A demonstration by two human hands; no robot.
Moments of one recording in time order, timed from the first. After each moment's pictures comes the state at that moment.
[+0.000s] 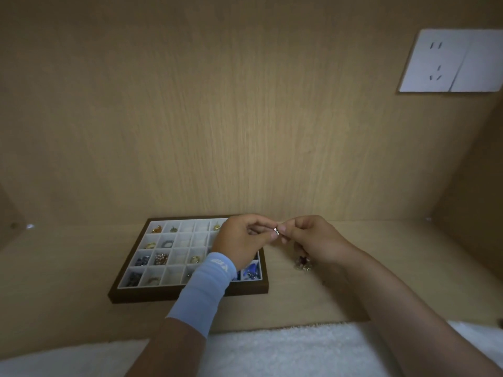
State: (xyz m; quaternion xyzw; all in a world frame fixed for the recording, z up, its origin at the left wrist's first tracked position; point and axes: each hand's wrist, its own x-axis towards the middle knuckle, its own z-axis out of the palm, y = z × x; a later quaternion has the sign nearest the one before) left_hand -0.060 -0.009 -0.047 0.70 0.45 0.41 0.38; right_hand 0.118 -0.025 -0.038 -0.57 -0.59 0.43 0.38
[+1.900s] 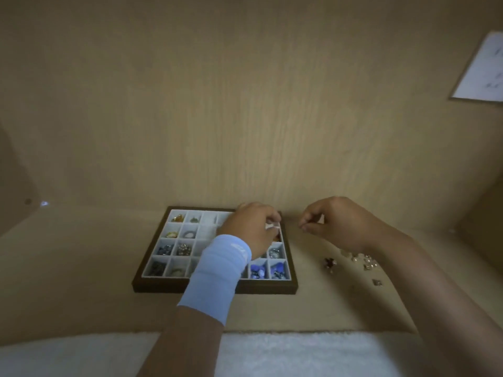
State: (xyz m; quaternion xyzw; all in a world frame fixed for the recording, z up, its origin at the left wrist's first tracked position) left_hand -0.101 0.011 -0.036 0.79 0.53 0.25 0.20; right_hand 0.103 -0.002 0.004 -0.59 -0.79 0.12 0.12
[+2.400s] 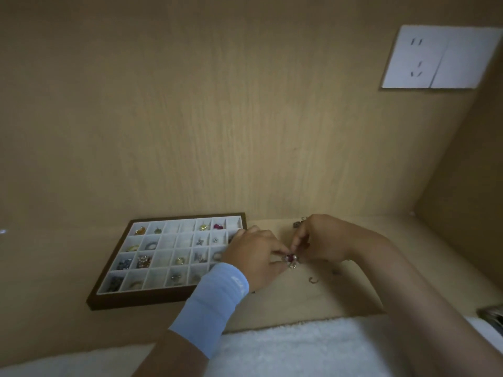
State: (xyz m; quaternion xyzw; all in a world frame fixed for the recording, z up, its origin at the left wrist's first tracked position) left_hand -0.027 -0.023 -0.052 0.88 0.44 0.15 0.11; right_hand 0.161 -0.026 -0.013 -0.61 -0.76 0.21 0.04
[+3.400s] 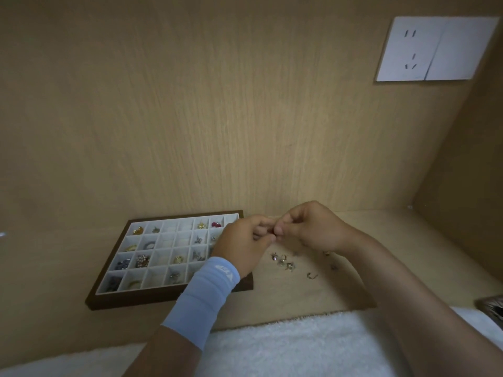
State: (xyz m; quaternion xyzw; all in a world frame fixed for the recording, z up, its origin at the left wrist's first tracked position) left_hand -0.033 -0.019 -0.050 0.75 0.48 0.33 0.31; right_hand 0.148 -0.027 -0.018 -0.56 -0.68 0.35 0.31
